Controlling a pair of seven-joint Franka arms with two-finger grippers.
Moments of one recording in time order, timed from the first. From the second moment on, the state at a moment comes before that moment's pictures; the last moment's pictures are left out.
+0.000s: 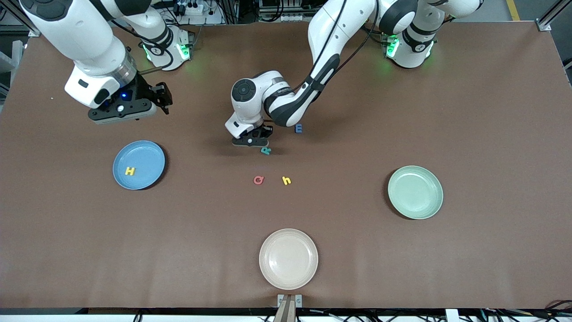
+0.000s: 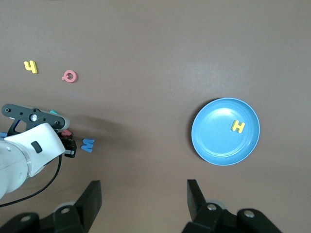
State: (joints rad) left arm -0.99 1.00 -0.06 -1.19 -0.01 2.20 -0.97; right arm 0.29 -0.07 0.07 -1.80 -0.03 1.69 0.15
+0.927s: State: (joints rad) left arm -0.86 0.72 -0.03 -1.15 -0.01 1.88 -0.94; right arm 0.27 -0.07 0.10 -1.80 0.01 1.67 0.15
